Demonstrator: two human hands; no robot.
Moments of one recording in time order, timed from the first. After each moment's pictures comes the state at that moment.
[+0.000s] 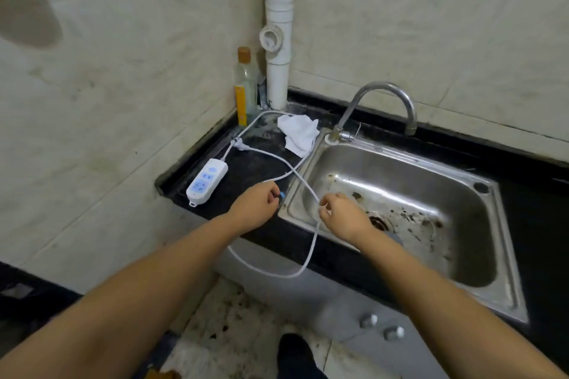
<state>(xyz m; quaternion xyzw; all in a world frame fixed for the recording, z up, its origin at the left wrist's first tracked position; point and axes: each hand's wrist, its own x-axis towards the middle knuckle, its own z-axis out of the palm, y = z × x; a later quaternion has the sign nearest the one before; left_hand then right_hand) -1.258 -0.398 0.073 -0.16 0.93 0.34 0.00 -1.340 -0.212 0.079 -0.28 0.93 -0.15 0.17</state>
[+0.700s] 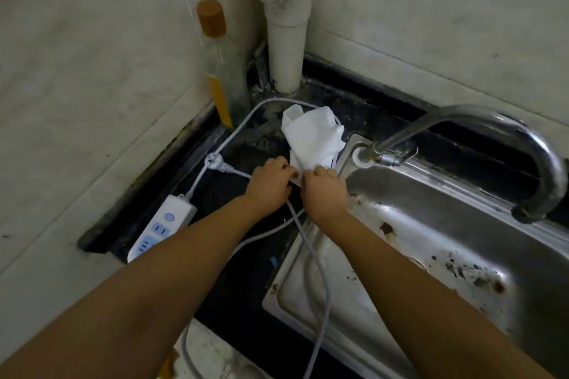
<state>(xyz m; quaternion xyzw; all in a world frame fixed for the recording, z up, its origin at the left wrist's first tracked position) -1.494 -0.486 -0.023 -0.14 0.97 0.16 0.10 -1.547 -0.369 -0.020 -0.34 0.93 -0.05 0.11</state>
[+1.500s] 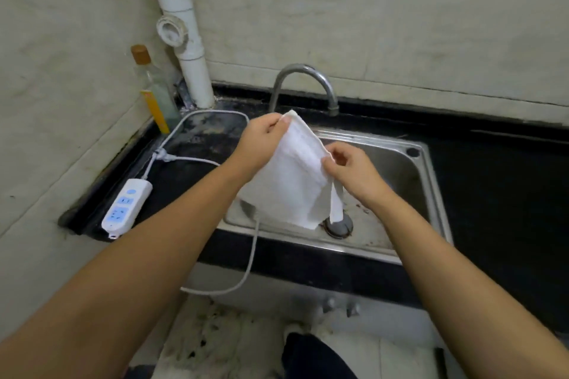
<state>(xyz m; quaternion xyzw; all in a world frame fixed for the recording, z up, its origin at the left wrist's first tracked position) -1.384 -0.286 0.158 -0.03 0.83 0.54 -0.13 -1.404 -0.101 0.133 -0.17 0.82 -0.53 0.10</state>
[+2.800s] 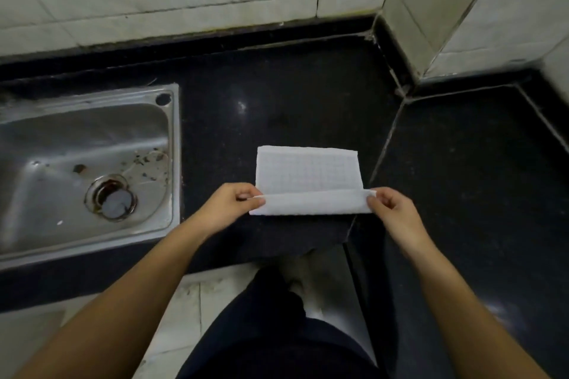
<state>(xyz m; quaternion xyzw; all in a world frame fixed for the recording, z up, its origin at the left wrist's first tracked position) -1.412 0.212 0.013 0.03 0.83 0.49 0.27 -1.350 0.512 0.019 0.21 0.80 -0.55 0.08</state>
